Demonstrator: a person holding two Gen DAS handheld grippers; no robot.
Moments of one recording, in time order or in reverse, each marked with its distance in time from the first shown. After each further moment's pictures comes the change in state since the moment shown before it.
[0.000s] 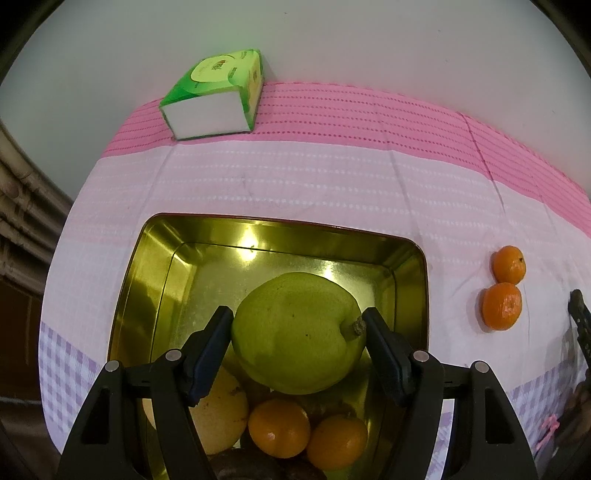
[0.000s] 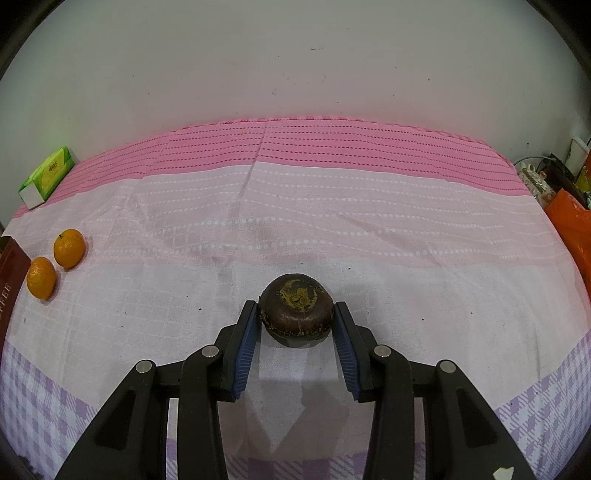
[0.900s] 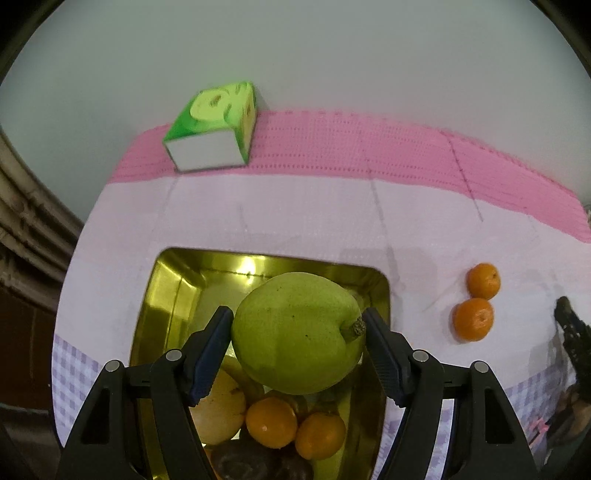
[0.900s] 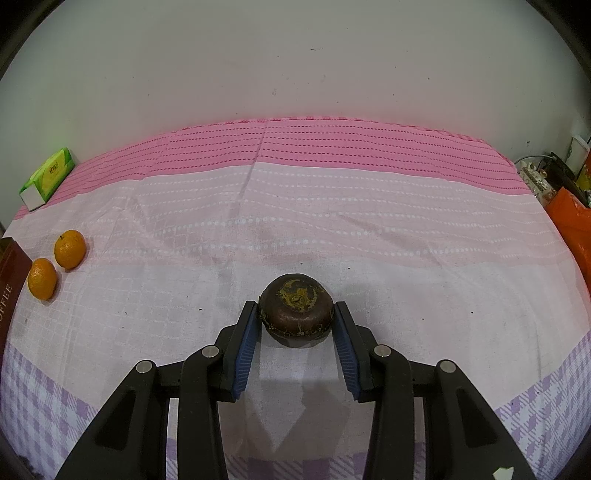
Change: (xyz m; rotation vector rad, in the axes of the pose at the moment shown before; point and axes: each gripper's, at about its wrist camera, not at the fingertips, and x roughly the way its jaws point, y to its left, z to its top) left arm -0.025 -0.010 0.004 0.020 -0.058 0.010; right arm 0.000 0.000 0.000 0.003 0.000 0.002
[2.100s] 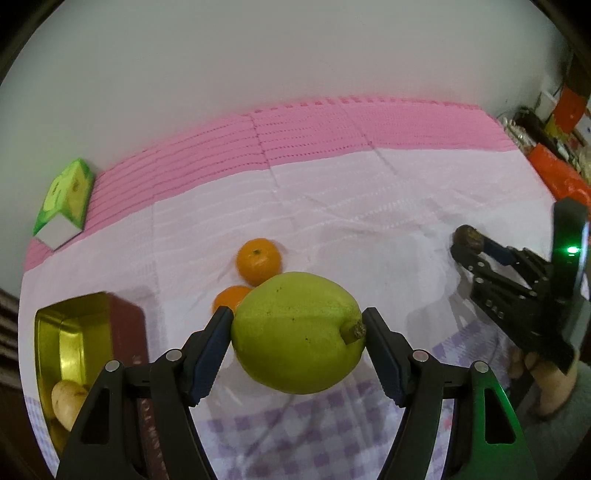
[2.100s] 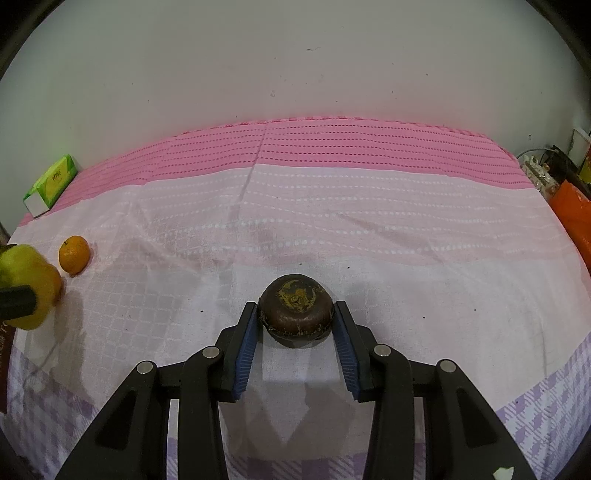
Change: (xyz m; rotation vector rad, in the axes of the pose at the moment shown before) left arm -0.032 -0.191 -0.031 0.336 -0.038 -0.186; right arm 0.001 -0.003 -0.001 0.019 -0.004 0.022
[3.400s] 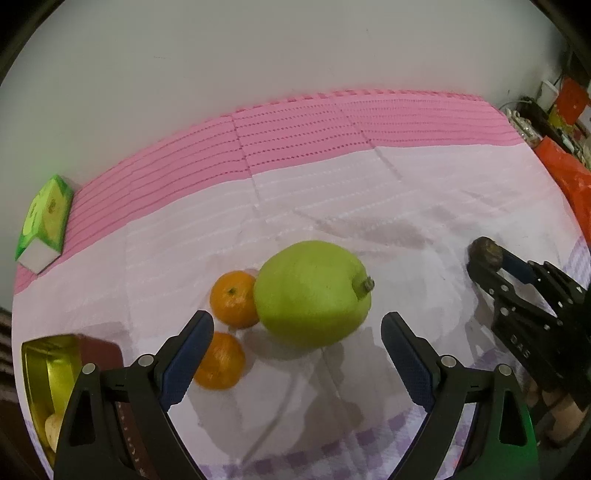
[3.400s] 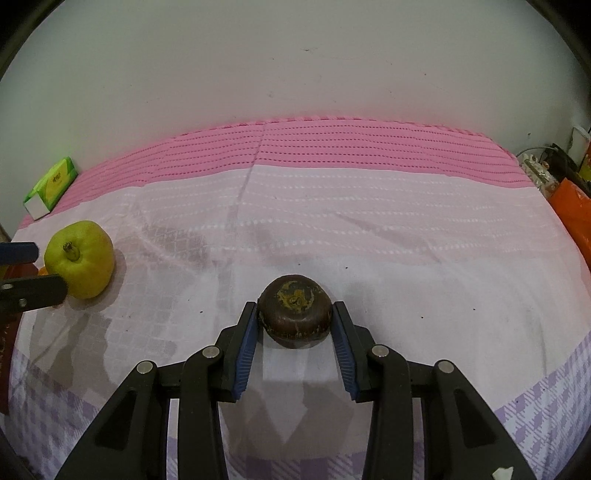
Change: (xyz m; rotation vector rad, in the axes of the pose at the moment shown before) left arm 0.046 -0.012 0.031 0.043 0.024 0.008; right arm 0.000 -0.003 0.000 0.007 -0.004 0.004
